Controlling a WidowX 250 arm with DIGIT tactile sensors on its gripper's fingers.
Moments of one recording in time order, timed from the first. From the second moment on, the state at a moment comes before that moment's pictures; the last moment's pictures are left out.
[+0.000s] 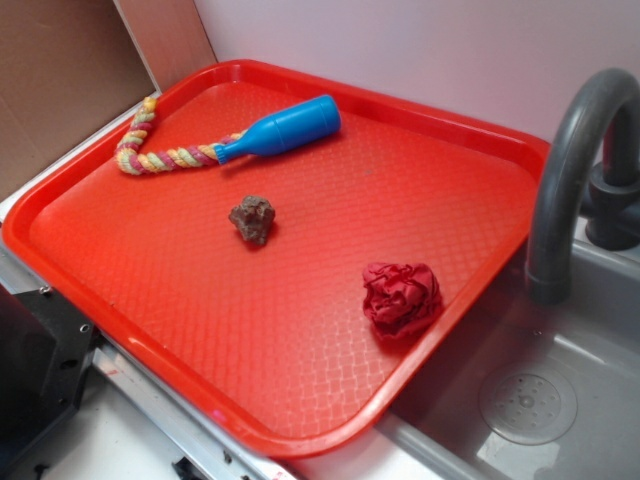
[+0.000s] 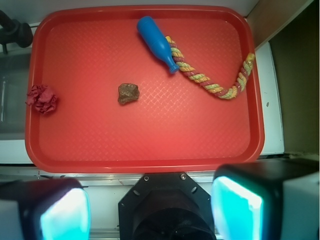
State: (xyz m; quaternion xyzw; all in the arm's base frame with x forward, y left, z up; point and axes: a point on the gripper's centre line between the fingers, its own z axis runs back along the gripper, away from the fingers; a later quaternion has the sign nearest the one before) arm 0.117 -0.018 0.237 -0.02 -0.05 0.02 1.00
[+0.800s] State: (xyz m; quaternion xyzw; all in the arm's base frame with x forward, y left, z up) arm 0.144 -0.024 0.204 0.00 -0.09 -0.20 0.98
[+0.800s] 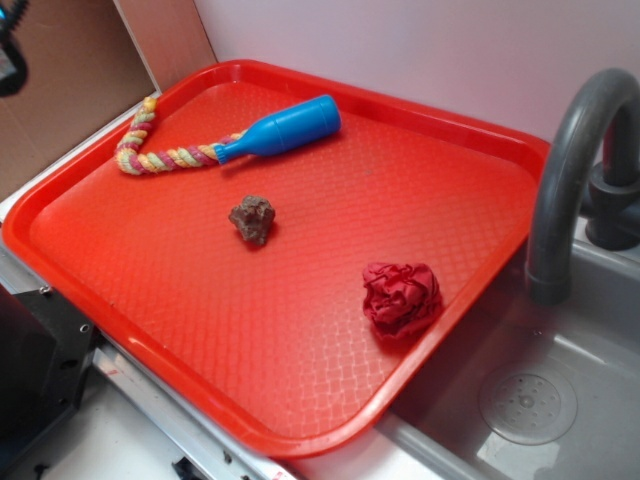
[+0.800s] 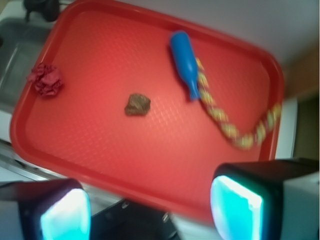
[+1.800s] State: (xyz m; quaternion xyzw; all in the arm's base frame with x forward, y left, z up) arm 0.218 -0.154 0.106 -0.09 -0.14 -0.69 0.71
